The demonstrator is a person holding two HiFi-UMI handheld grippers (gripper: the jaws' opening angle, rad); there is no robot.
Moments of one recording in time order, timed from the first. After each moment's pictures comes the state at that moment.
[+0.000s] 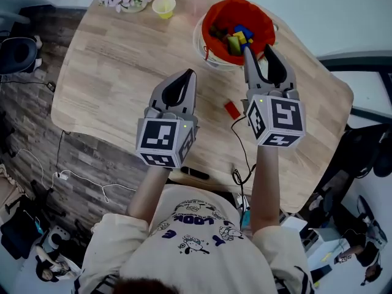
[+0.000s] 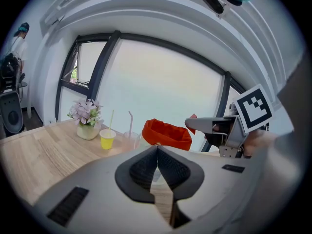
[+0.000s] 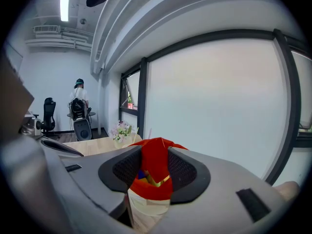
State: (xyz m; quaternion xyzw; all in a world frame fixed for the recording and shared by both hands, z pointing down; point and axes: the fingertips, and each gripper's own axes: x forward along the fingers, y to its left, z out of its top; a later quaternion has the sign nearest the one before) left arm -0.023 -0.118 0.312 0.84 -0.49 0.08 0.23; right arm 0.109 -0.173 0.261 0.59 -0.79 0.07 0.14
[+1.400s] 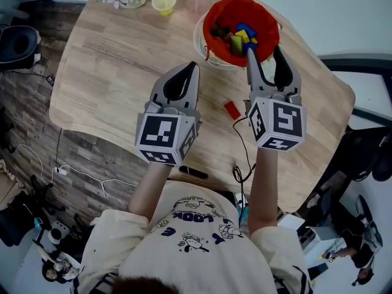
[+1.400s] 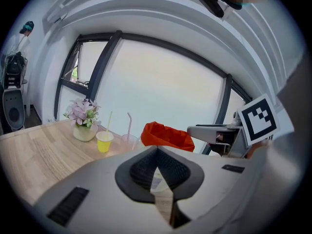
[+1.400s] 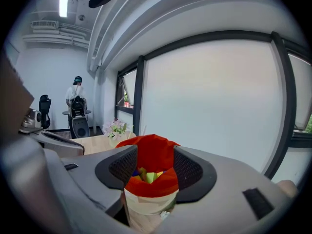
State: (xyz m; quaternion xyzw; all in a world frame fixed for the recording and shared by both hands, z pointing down) left arm -0.016 -0.137 0.308 0.84 -0.49 0.06 0.24; right arm 0.122 -0.177 0.270 0.61 -0.77 0.06 0.14
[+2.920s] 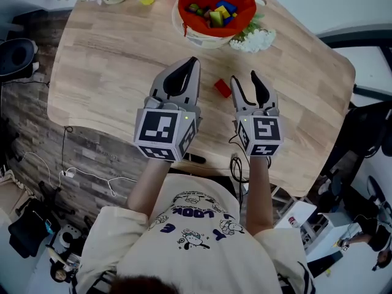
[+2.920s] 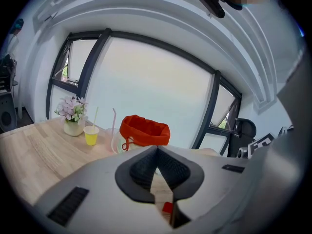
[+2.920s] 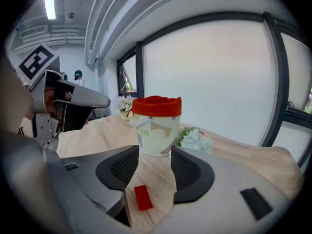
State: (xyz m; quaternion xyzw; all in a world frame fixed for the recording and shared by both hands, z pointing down) left arm 0.030 -0.085 0.303 0.86 -0.45 0.08 0.22; right arm 0.148 -0.051 0.365 0.59 -0.77 0.16 0.19
